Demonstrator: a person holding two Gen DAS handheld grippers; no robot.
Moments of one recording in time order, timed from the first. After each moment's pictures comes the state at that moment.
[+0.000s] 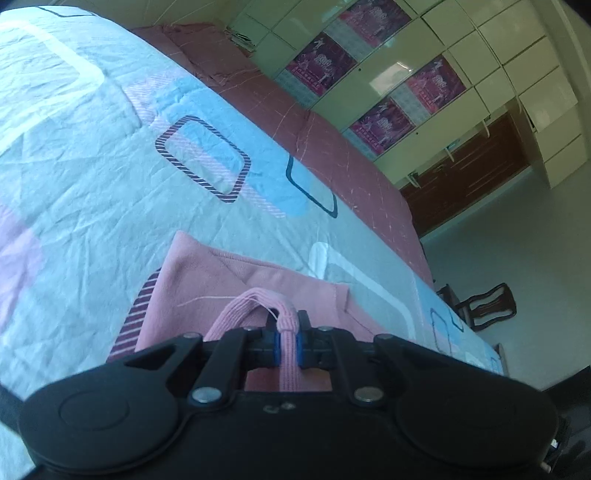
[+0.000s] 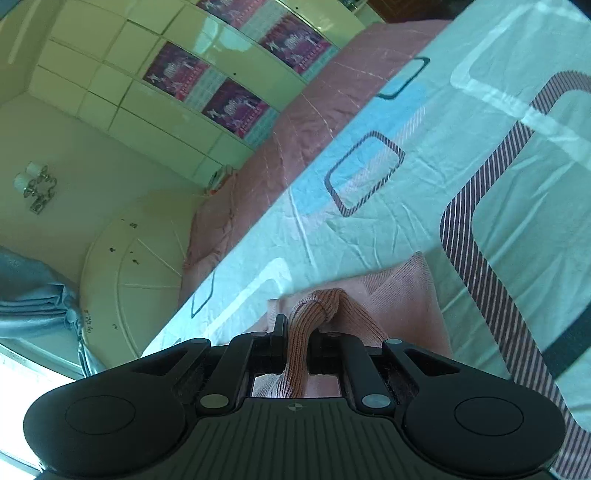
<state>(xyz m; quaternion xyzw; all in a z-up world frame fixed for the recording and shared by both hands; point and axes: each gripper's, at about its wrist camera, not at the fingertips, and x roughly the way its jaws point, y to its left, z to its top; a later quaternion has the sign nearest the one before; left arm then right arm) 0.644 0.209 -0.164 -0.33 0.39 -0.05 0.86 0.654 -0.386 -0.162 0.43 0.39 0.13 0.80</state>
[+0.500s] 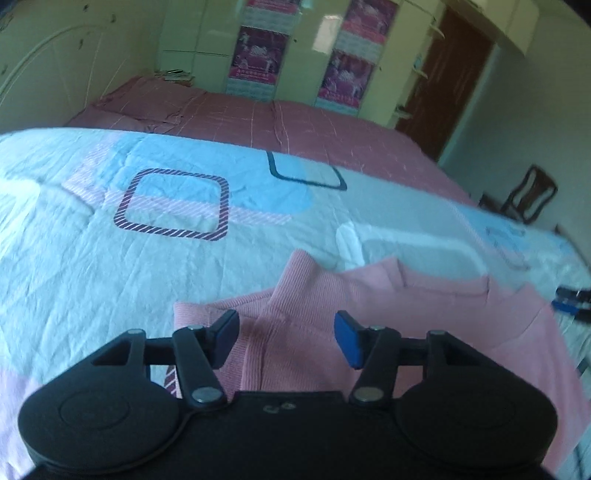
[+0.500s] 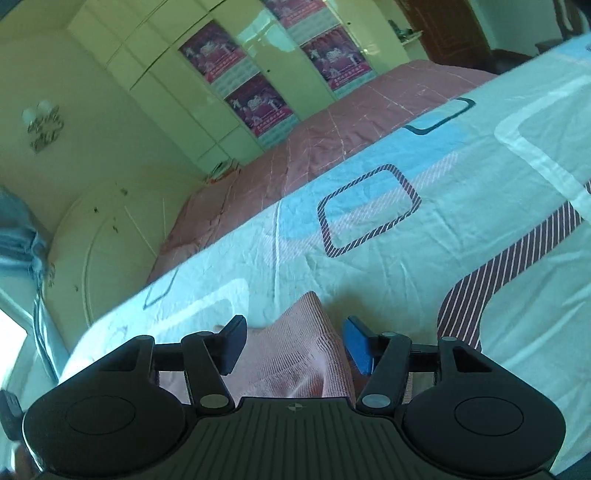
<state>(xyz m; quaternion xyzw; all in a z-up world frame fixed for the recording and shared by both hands) 0.674 0.172 -0.166 -0.06 0.40 -0.08 0.91 0.678 -0.369 -0.175 0.26 0.37 0.15 0.88</state>
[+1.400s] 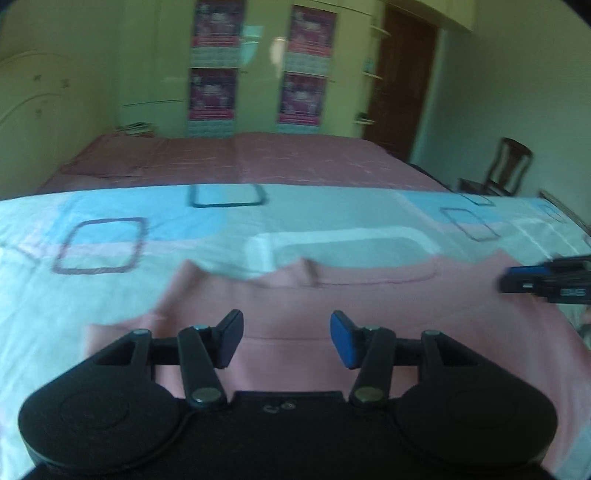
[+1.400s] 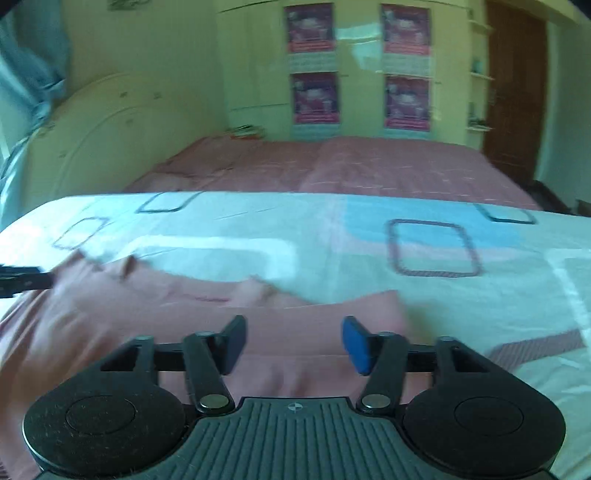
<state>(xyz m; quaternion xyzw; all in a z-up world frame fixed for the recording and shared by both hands) 0.624 0.072 -0.149 0.00 0.34 -0.14 0.93 0.650 -0.224 -0.159 0.02 0.35 0.22 0.91</state>
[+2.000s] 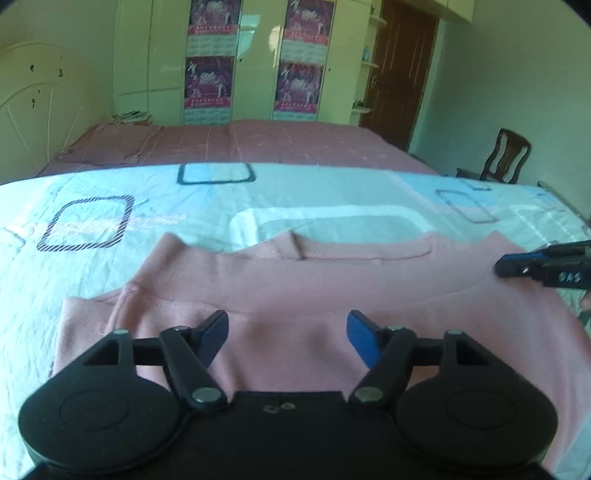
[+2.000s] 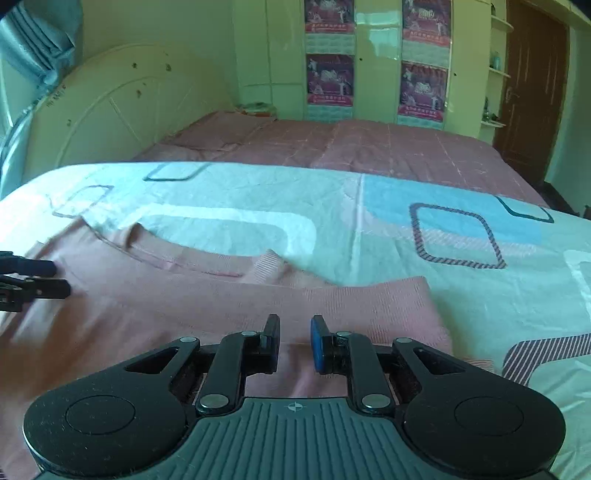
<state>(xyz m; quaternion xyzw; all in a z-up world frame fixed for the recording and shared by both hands) 0.617 0.073 -0.163 -0.01 0.35 -0.13 0.93 0.650 -0.227 -0.170 0.00 0.35 0.20 0.92</state>
